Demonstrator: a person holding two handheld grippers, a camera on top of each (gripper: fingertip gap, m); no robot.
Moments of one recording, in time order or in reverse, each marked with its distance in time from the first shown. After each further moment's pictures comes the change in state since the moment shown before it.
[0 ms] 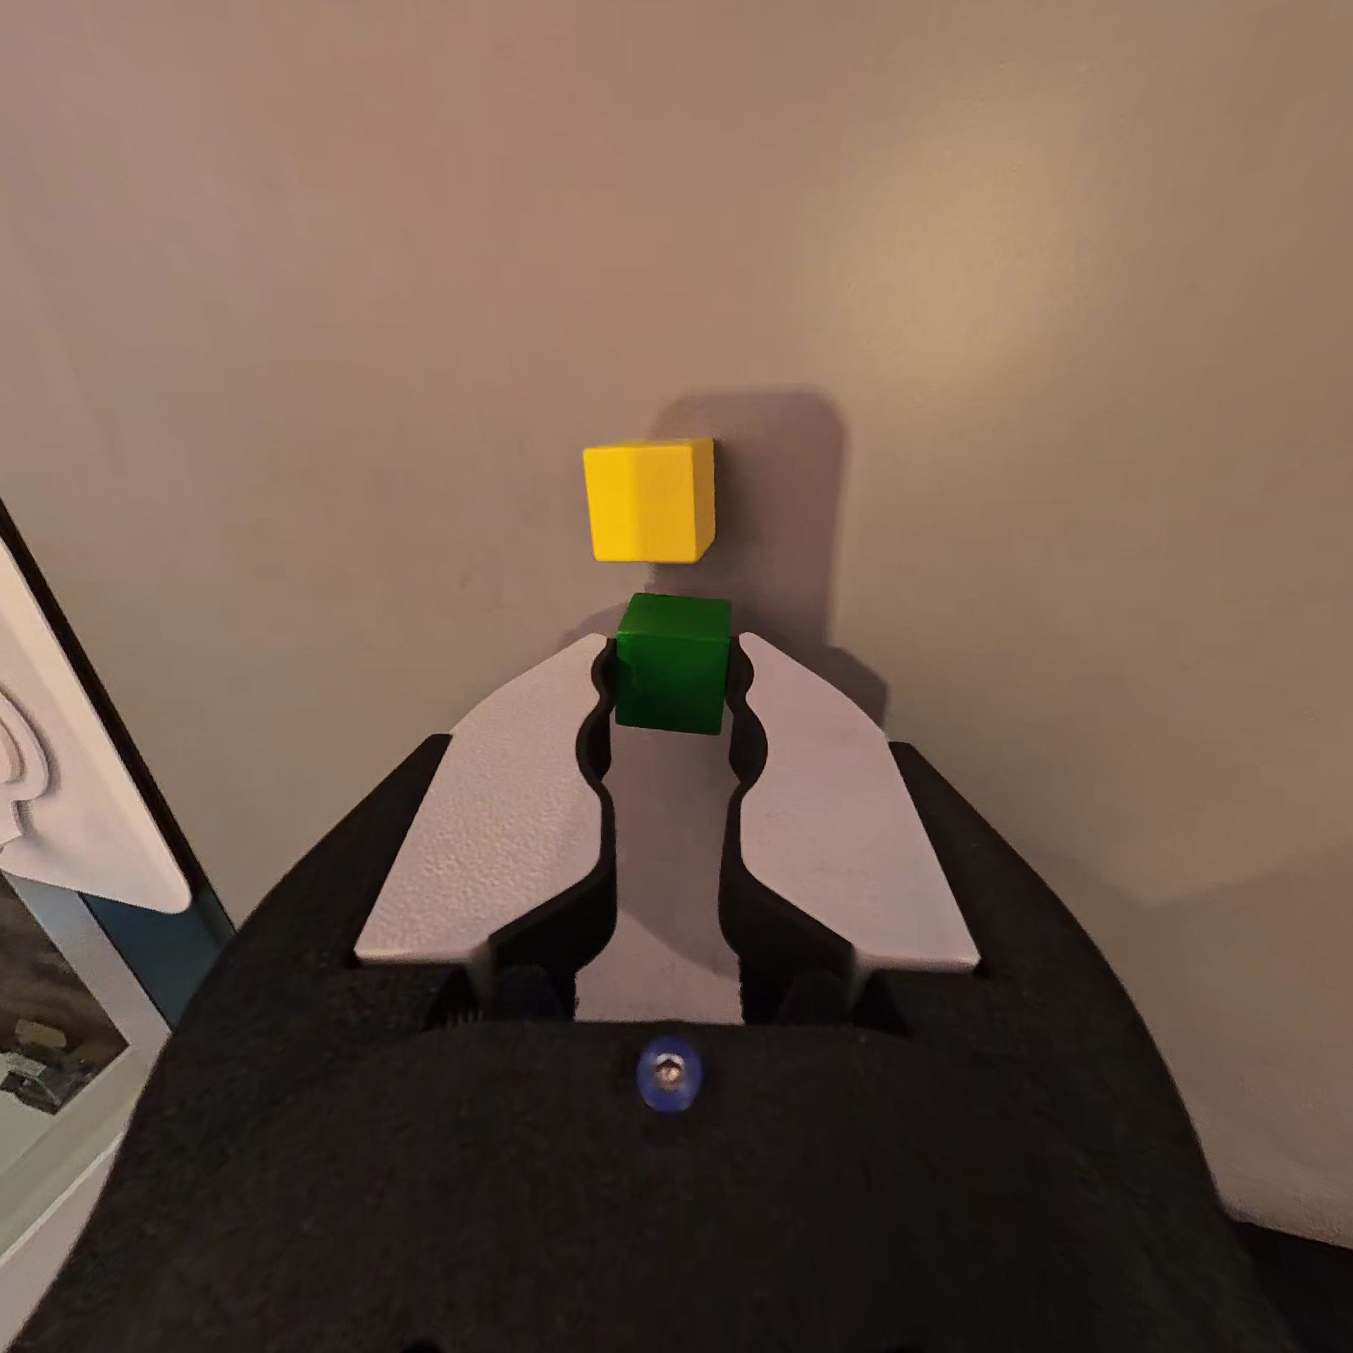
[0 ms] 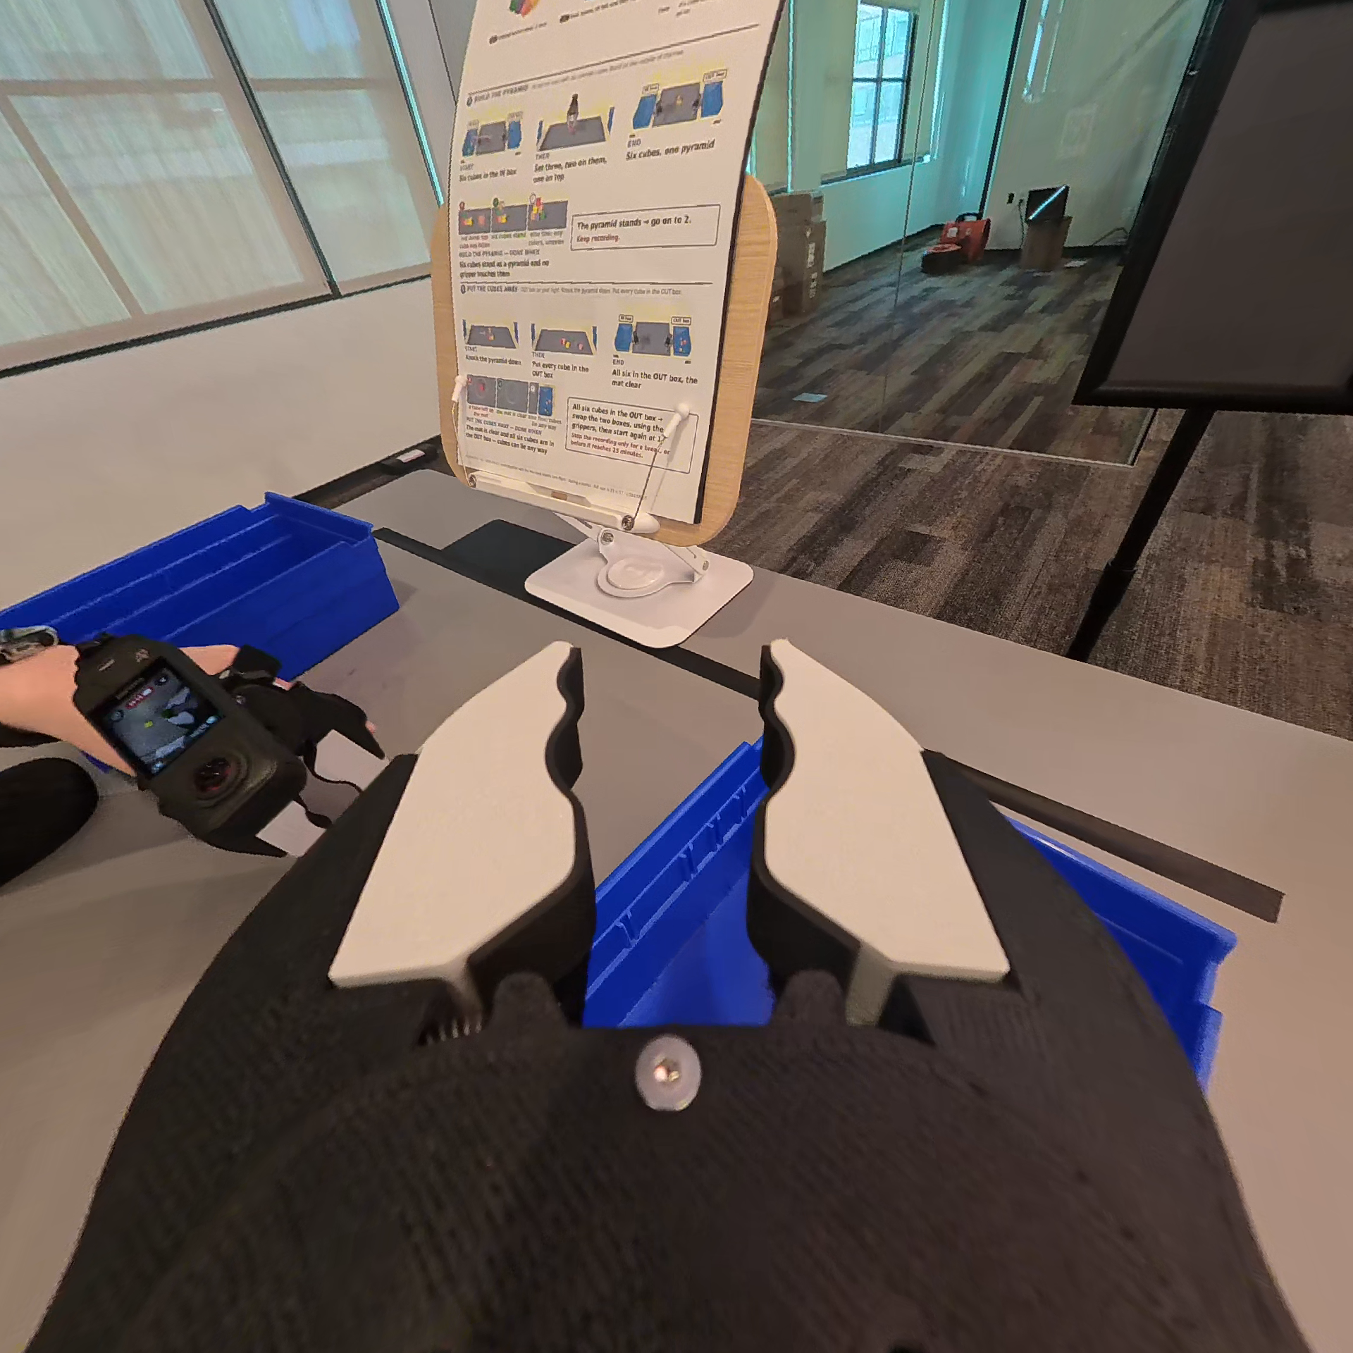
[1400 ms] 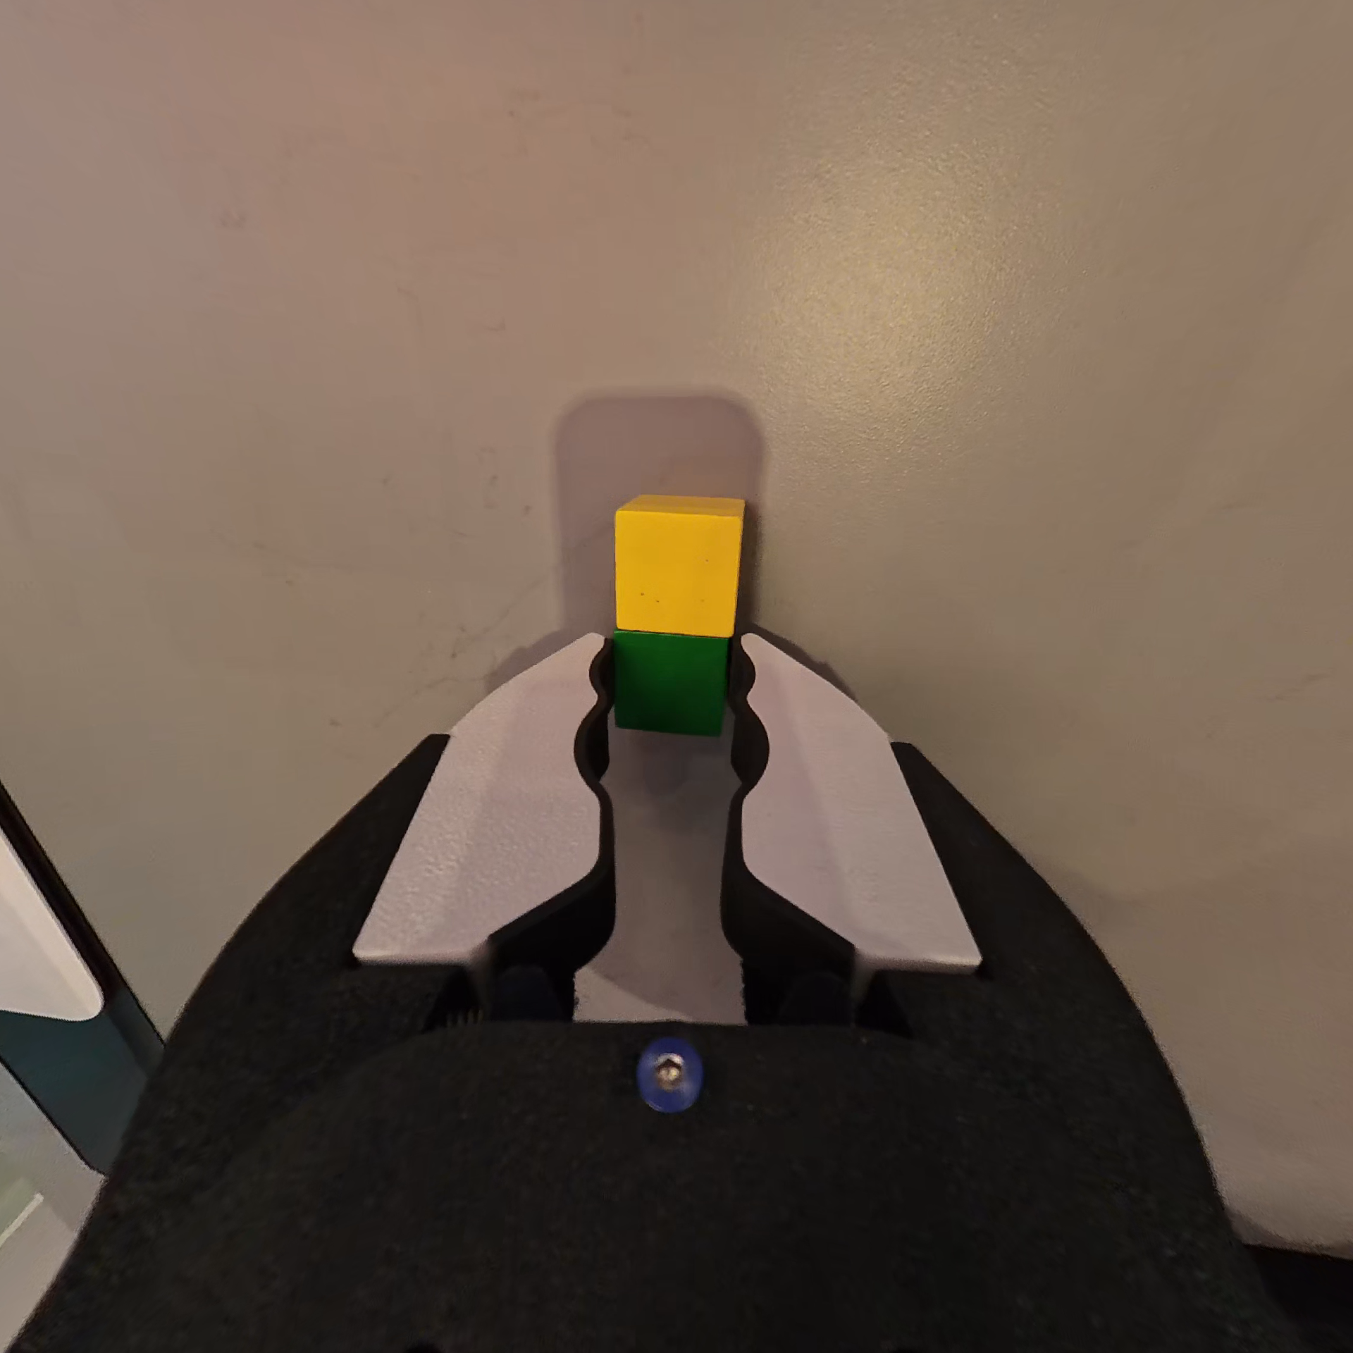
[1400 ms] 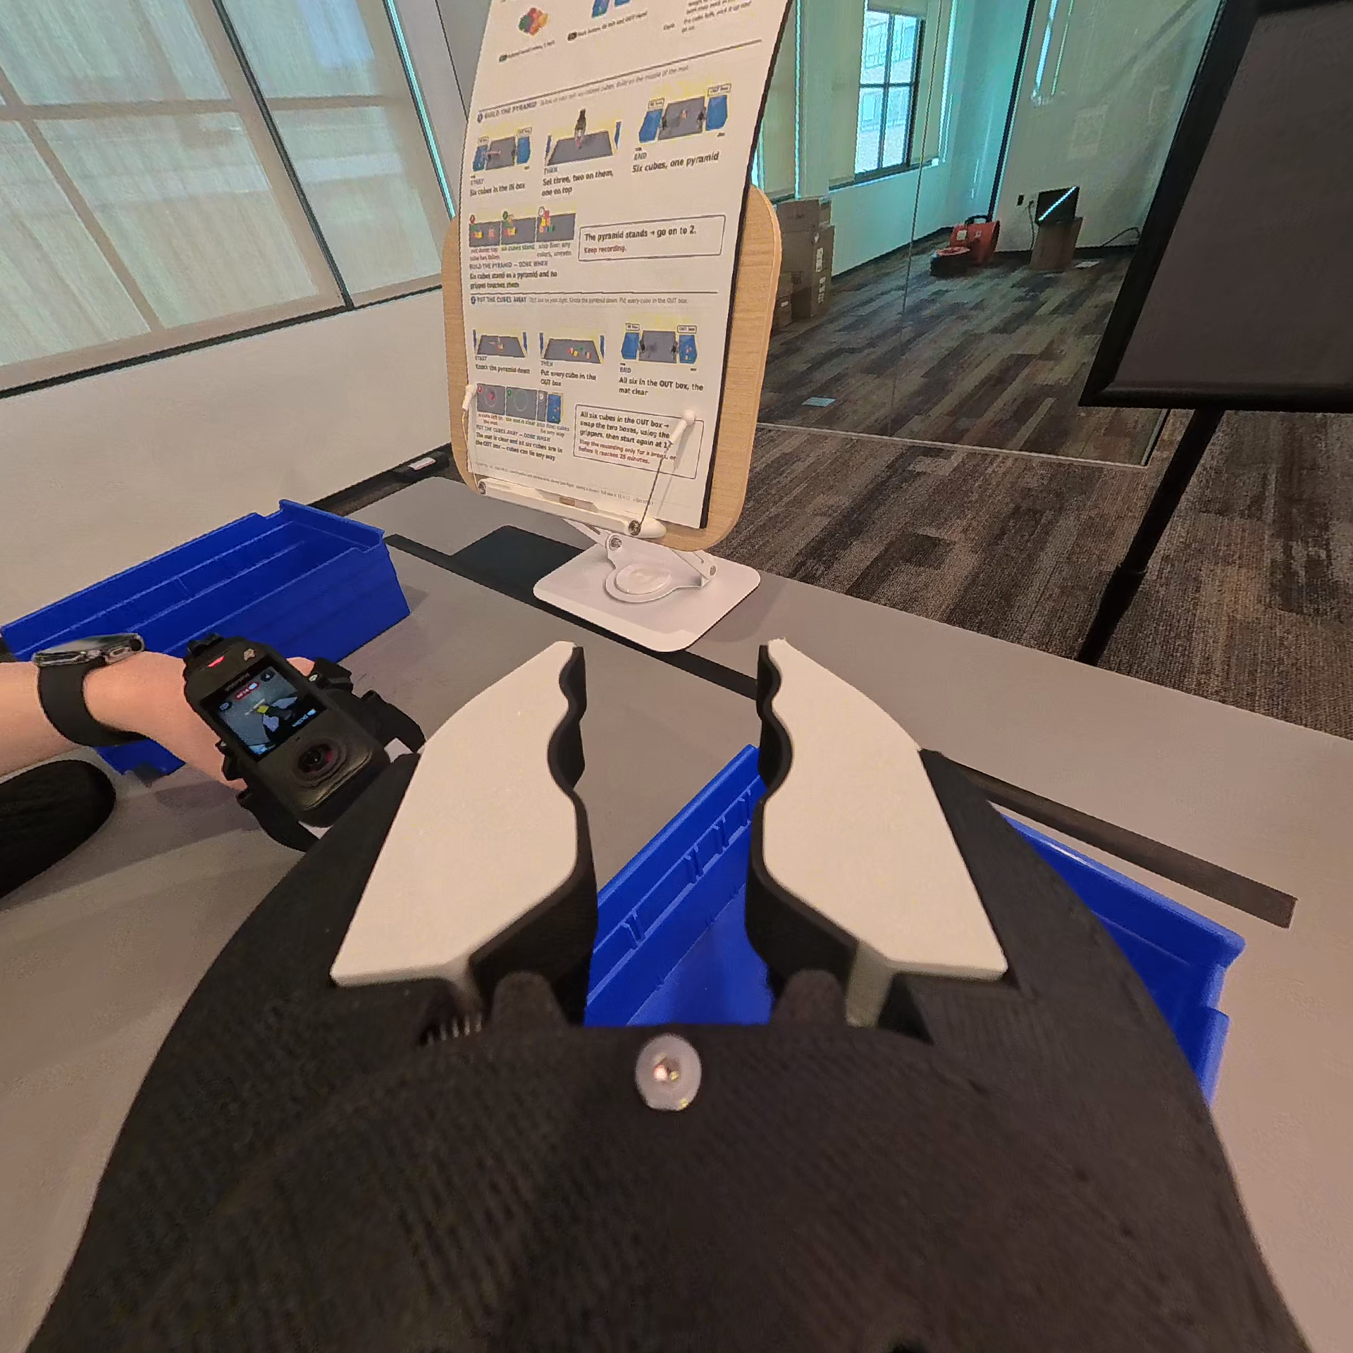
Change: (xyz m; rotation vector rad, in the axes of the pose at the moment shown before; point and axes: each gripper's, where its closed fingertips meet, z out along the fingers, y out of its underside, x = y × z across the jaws) left arm -0.006 -0.010 0.020 0.022 0.110 -0.032; right arm 0.001 -0.002 -0.002 0.007 -0.014 0.012
